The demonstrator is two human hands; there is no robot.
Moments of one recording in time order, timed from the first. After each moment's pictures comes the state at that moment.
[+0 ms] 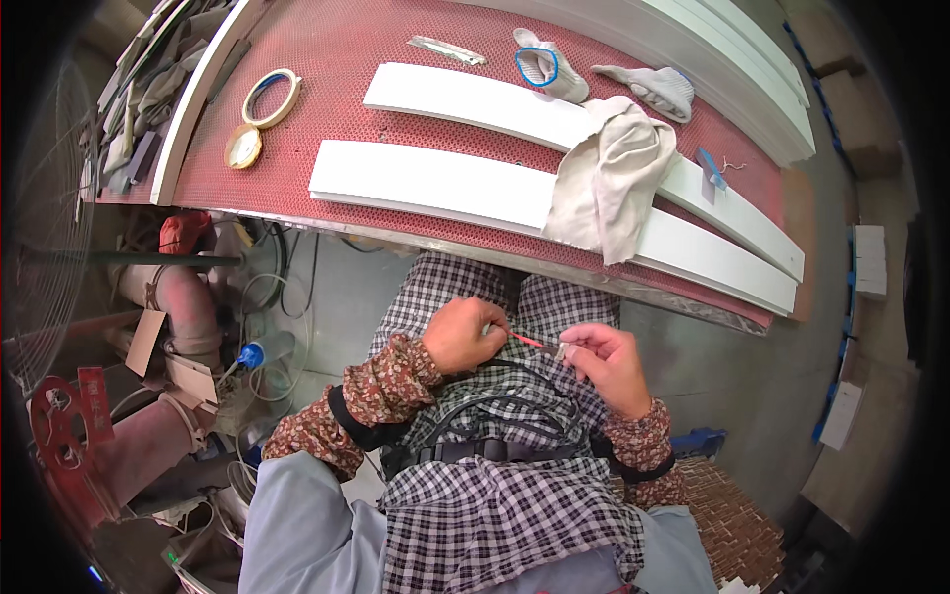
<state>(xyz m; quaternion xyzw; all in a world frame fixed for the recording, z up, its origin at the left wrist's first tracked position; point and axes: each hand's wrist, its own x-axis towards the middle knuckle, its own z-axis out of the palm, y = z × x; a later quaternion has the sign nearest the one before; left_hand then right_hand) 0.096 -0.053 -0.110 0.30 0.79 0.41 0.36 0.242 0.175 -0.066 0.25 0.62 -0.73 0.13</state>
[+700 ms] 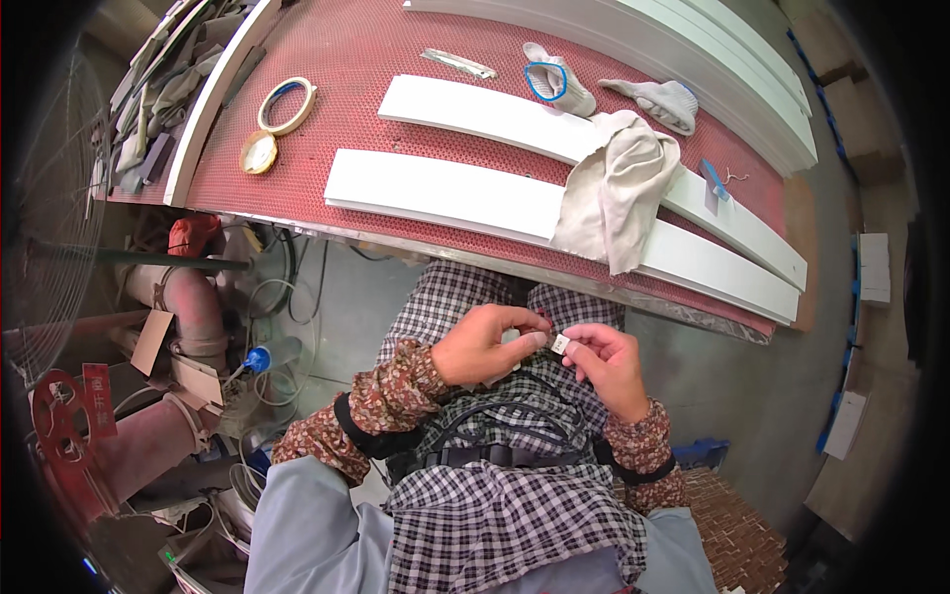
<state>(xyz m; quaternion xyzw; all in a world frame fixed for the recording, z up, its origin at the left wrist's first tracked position) 0.091 -0.039 -0.068 0.24 0.65 0.54 0.47 0.231 0.165 -0.067 0.26 0.64 -0.72 0.08</state>
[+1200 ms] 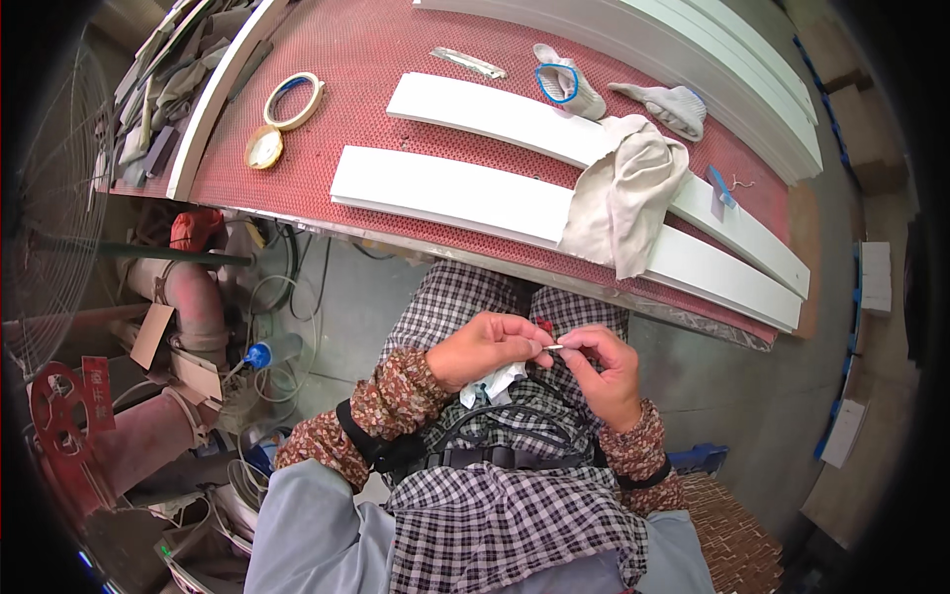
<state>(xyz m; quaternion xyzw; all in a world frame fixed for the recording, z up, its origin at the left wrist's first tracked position) 0.101 -0.052 -0.097 0.08 0.42 0.67 0.60 0.227 0.152 -0.066 0.10 0.78 -0.61 -0.05</state>
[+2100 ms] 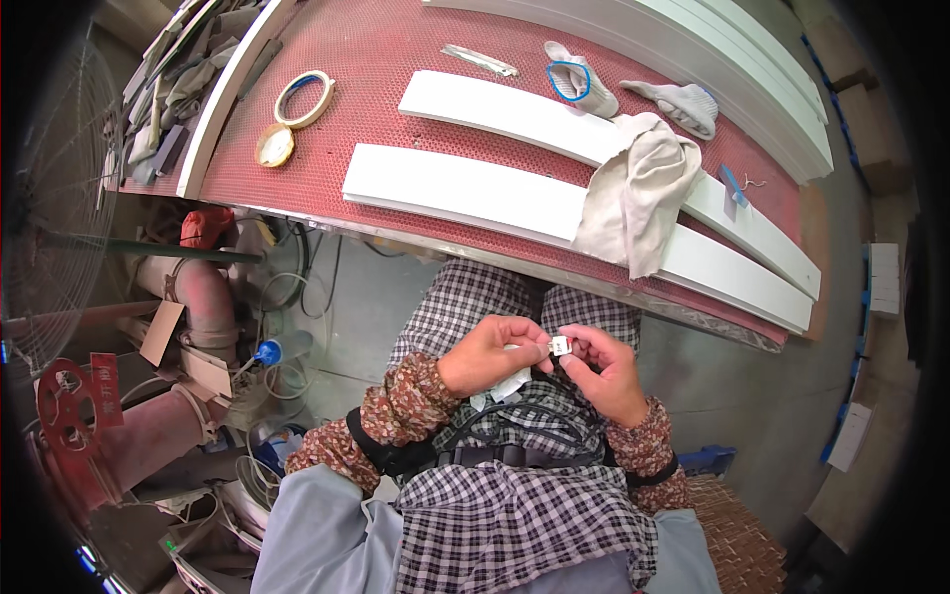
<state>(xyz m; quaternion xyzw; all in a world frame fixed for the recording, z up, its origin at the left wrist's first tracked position) 0.110 -0.057 -0.096 0.12 0.49 0.66 0.56 0.231 0.151 -0.080 0.12 0.72 -0.68 0.06</state>
